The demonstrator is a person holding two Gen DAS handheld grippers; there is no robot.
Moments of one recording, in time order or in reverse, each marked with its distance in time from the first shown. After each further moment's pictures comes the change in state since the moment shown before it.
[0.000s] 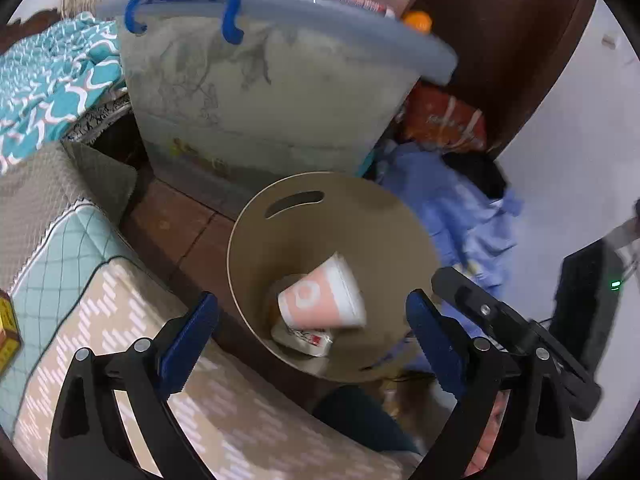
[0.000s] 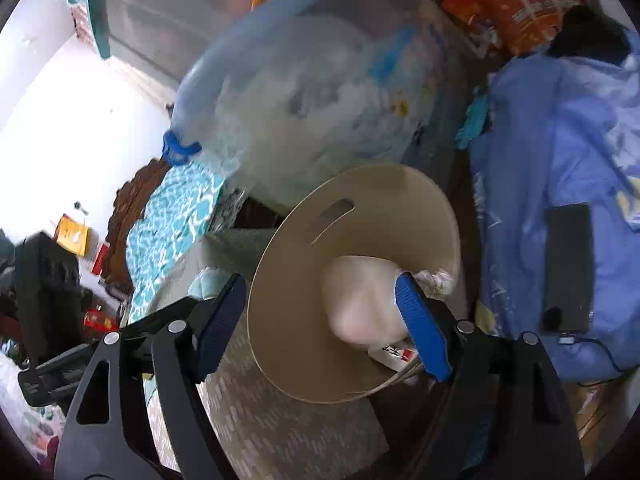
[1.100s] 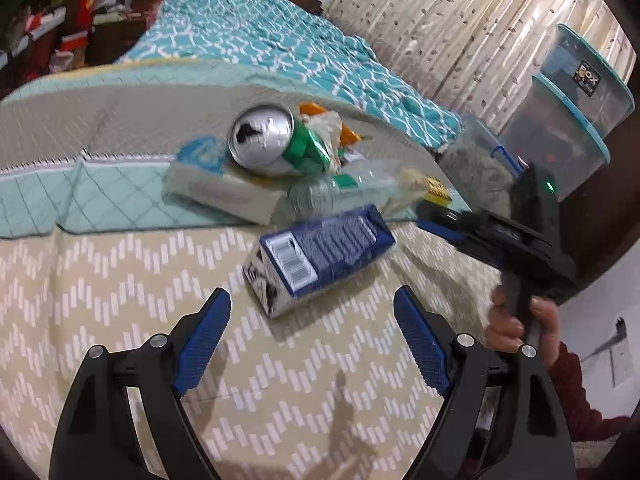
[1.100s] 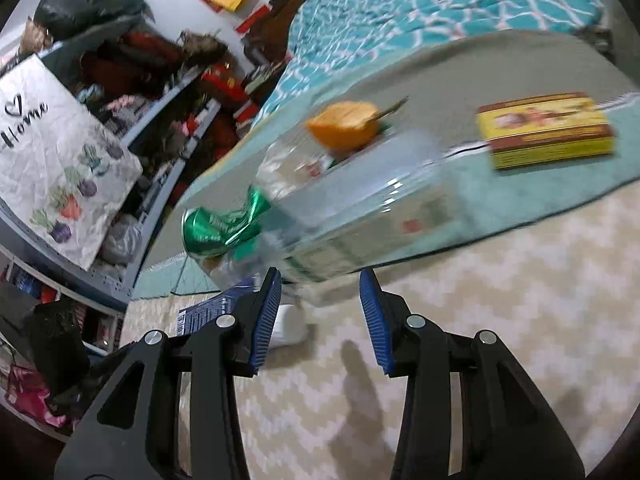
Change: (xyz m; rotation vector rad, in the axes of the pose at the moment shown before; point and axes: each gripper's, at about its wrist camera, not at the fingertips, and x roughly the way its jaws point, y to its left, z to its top) left arm -0.364 0.270 -0.378 -0.617 -0.313 0.277; right arm 0.118 0.380 -0.318 -0.620 0.708 0.412
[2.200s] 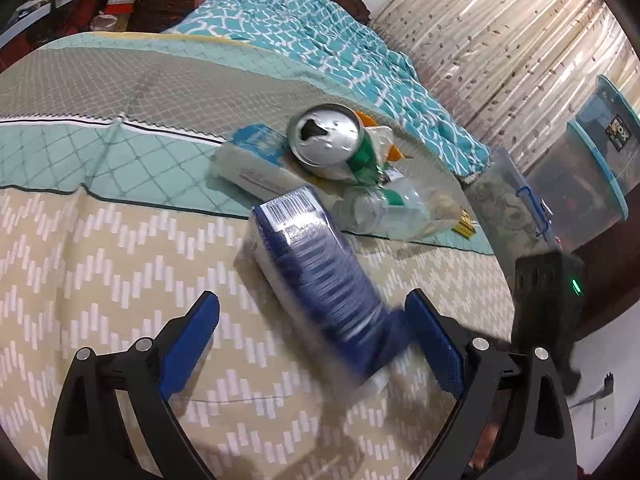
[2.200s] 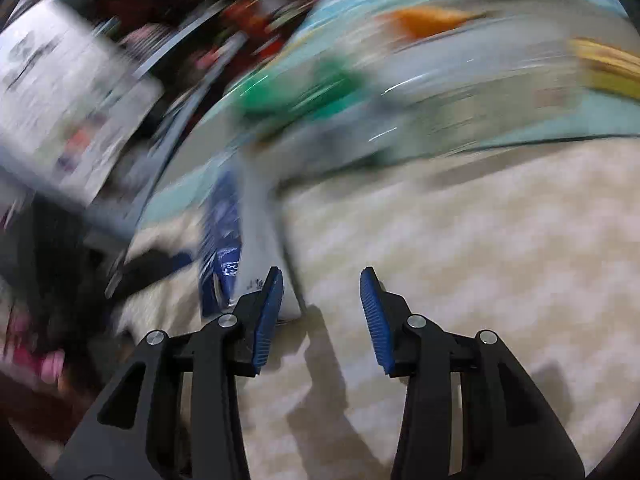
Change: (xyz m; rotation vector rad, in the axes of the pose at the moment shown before) left arm -0.004 0.033 0.001 -0.187 -0.039 0.066; right arm 0.036 0.066 -0.061 -0.158 0.235 0.135
